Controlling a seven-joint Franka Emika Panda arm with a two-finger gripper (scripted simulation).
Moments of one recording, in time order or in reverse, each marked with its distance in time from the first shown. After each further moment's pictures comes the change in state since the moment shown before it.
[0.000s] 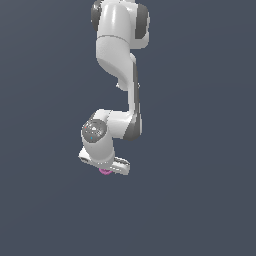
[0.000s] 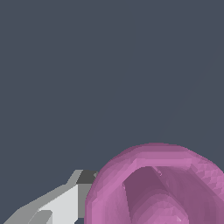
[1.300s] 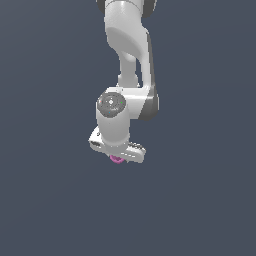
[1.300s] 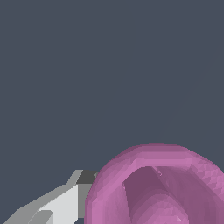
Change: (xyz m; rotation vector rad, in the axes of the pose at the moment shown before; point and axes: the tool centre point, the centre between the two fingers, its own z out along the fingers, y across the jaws) arm -0.032 -0.046 -0.079 0.000 0.000 0.000
